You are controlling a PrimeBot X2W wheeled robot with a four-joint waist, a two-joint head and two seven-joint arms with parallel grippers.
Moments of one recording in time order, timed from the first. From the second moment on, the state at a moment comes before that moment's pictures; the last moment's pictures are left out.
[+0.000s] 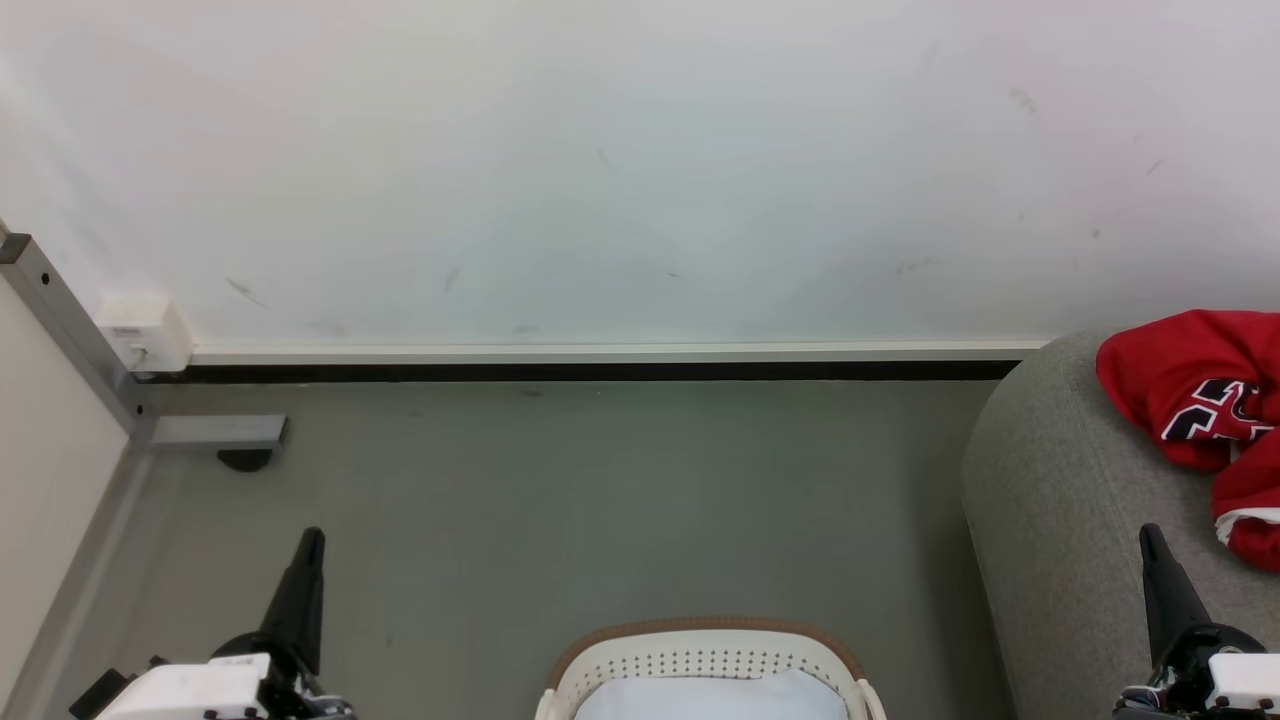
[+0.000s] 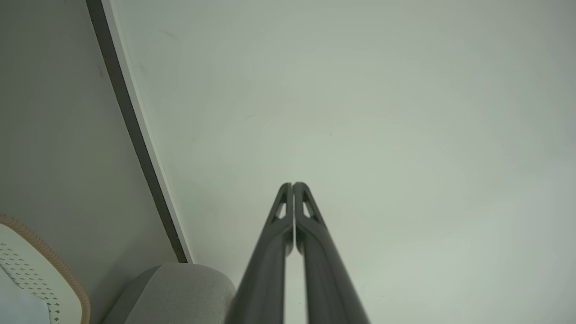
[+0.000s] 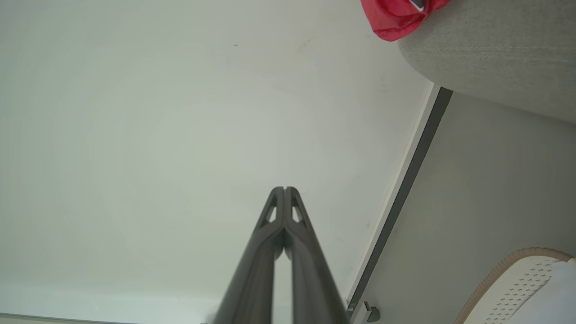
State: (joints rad) left arm -0.11 0.05 0.11 0.22 -1.61 -0.10 0.11; right arm -0.11 -0.17 0.05 0.24 1.75 0.13 -0.02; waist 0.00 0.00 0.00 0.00
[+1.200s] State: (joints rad) left arm -0.11 0.05 0.11 0.22 -1.61 -0.10 0.11; right arm -0.11 -0.18 0.06 0.24 1.76 0.13 -0.02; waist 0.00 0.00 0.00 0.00
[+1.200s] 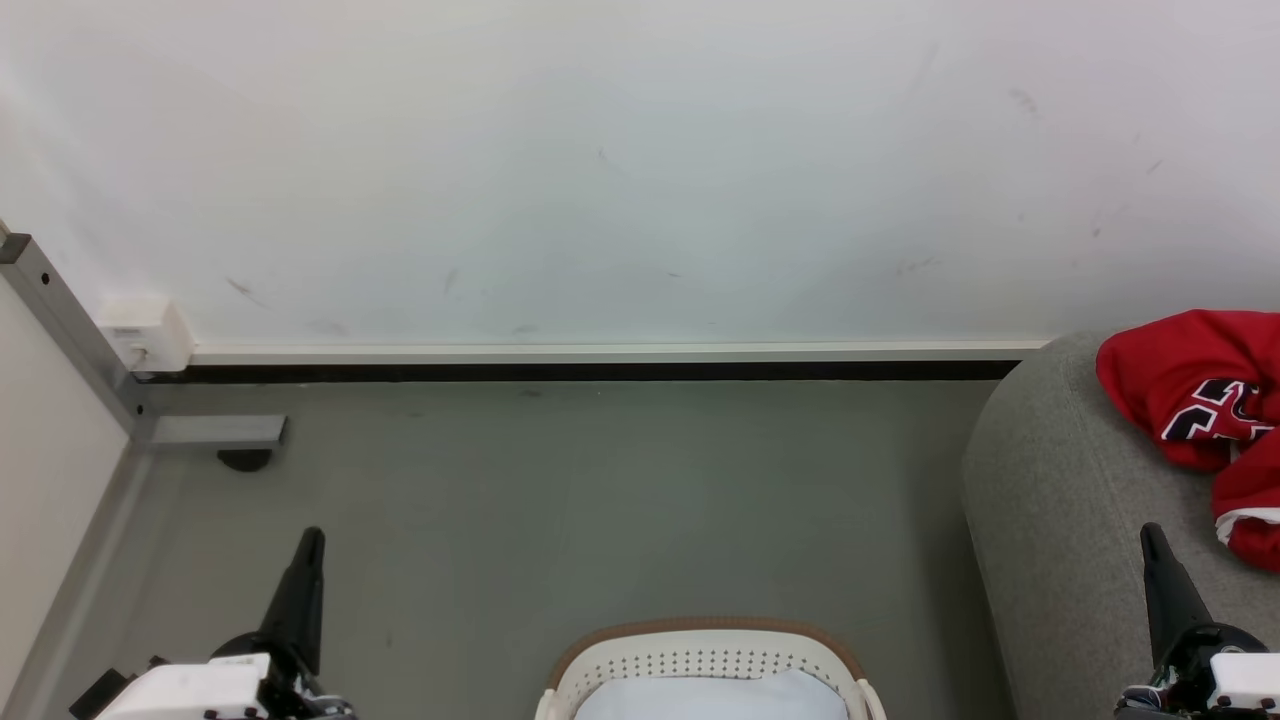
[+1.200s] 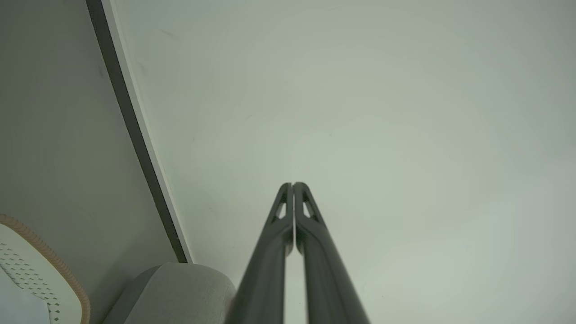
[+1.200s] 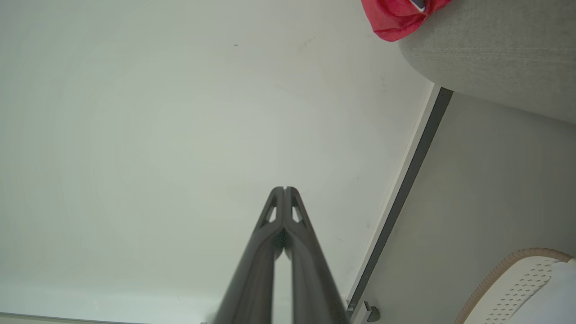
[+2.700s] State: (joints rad) left arm -0.11 0.05 0.11 0.22 -1.61 -0.10 0.11; right arm -0.11 -0.18 0.06 0.23 1.76 0.13 -0.03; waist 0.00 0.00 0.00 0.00
